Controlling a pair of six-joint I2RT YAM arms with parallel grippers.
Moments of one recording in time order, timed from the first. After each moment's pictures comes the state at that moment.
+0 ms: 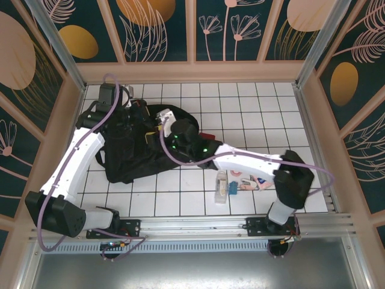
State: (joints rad) left arm -0.25 1.32 1.34 -0.75 0.25 -0.62; right arm 1.05 1.62 1.21 0.15 0.07 0.34
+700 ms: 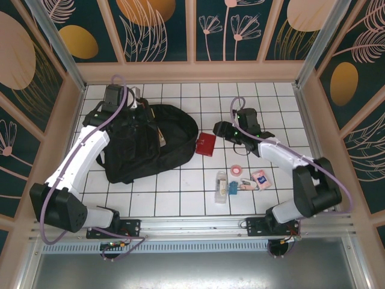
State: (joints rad) left arm -0.29 1.38 1.30 -0.67 0.31 -0.59; right arm 0.39 1.50 0.85 -0.08 -0.31 0.68
